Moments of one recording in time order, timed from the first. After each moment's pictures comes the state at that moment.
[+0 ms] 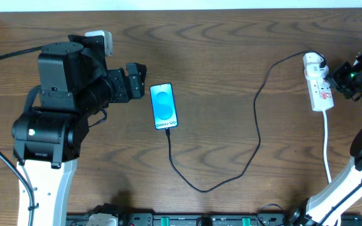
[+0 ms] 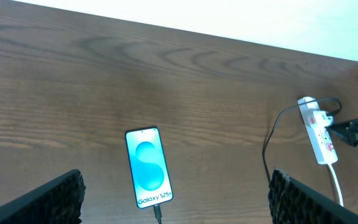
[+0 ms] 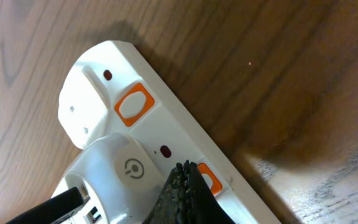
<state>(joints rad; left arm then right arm) -0.13 1.20 1.53 -1.00 0.22 -0.25 -0.47 2.12 1.44 -0.45 -0.44 0.44</state>
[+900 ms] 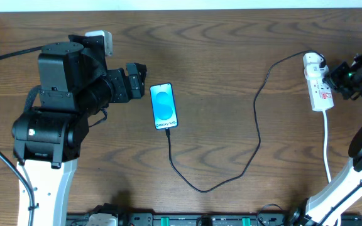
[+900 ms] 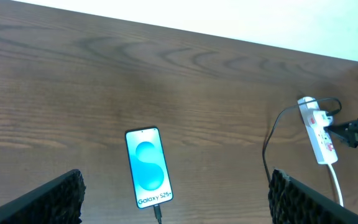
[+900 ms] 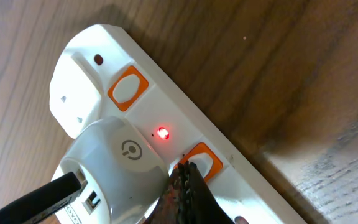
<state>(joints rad) -0.13 1.20 1.53 -1.00 0.22 -0.25 -0.45 2.10 1.45 -0.50 -0.40 0.48</state>
